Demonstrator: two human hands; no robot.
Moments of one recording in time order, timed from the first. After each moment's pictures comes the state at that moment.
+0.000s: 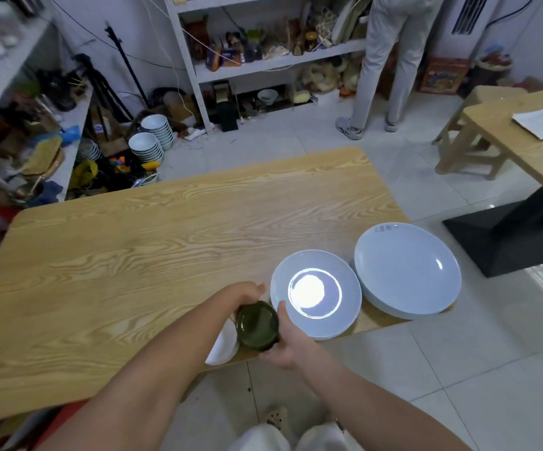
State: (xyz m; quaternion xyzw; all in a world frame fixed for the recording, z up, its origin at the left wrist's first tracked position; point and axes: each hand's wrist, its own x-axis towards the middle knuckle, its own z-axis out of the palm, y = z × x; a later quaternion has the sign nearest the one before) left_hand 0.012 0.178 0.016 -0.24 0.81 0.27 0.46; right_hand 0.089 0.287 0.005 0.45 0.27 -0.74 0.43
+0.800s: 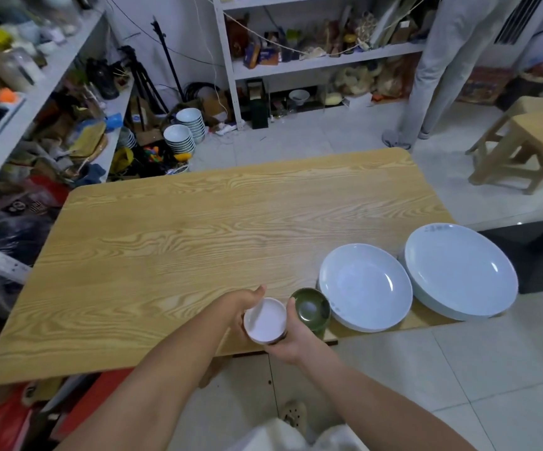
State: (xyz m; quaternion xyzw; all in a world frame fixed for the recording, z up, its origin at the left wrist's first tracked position) left_hand 0.080 0.078 0.017 -0.42 0.65 0.44 0.45; right_hand 0.122 0.198 0.006 0.45 0.20 -0.76 0.43
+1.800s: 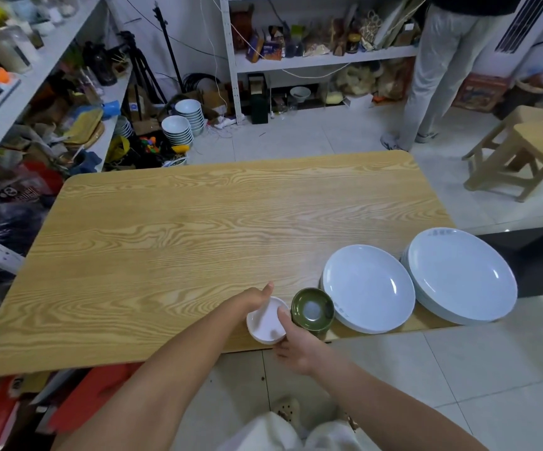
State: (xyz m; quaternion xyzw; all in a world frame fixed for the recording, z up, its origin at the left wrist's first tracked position) left_hand 0.080 0.083 0.006 -0.28 0.78 0.36 0.42; right_hand 0.134 0.209 0.002 0.31 0.49 -0.66 0.48
